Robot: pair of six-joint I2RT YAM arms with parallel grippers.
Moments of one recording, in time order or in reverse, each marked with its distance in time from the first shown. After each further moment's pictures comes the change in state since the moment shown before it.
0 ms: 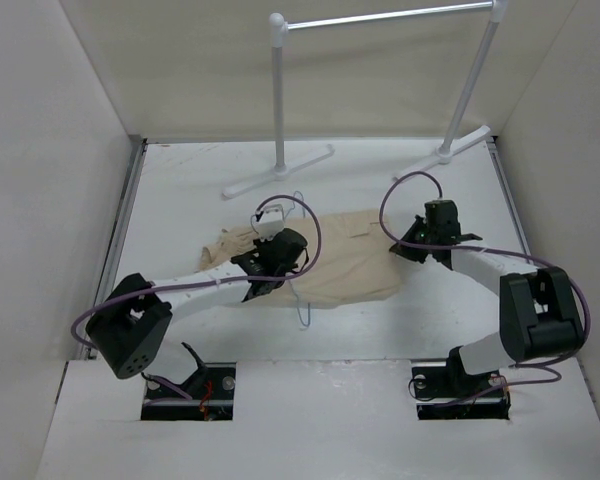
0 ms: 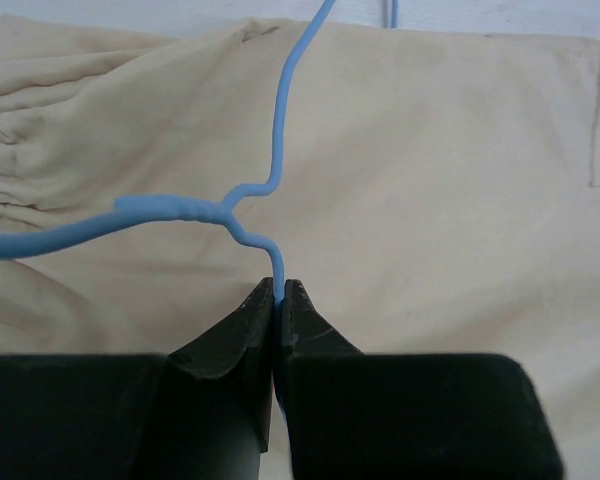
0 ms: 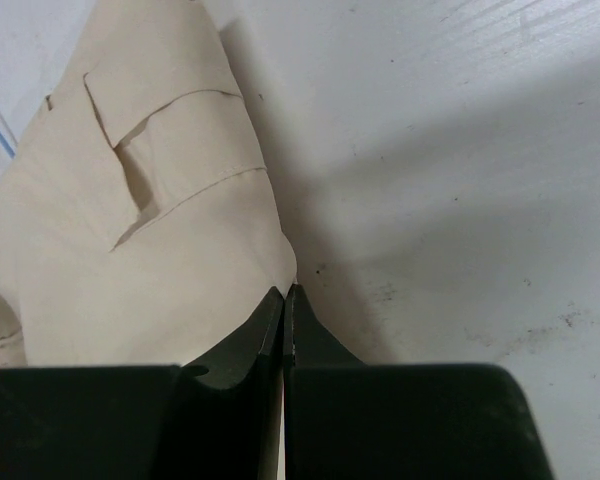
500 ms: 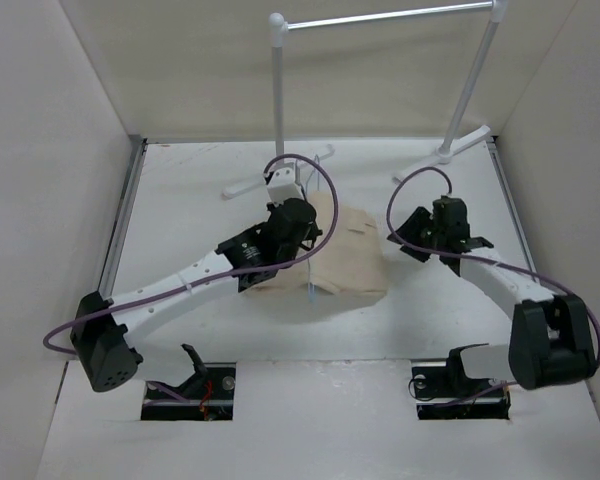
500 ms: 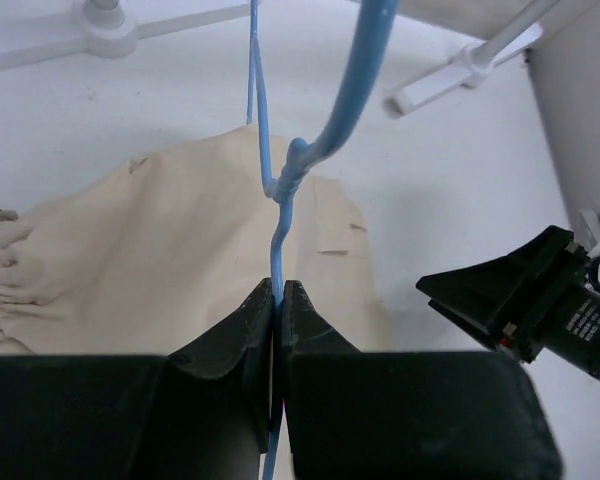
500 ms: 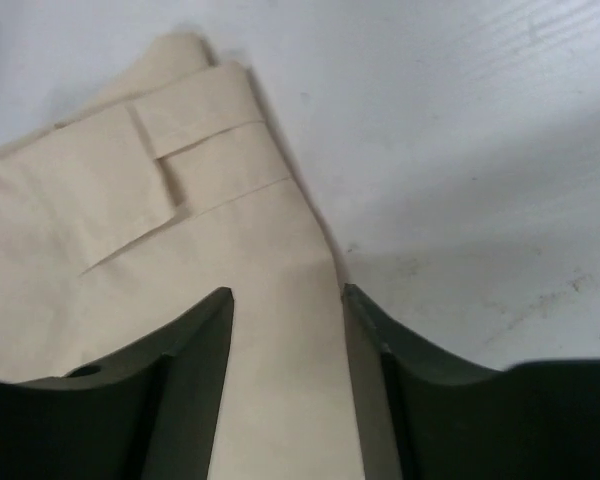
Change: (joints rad) left arm -0.111 -0.105 0.335 -0.097 -0.027 0.052; right arm 0.004 -0.106 -0.008 -0.032 0.000 0.031
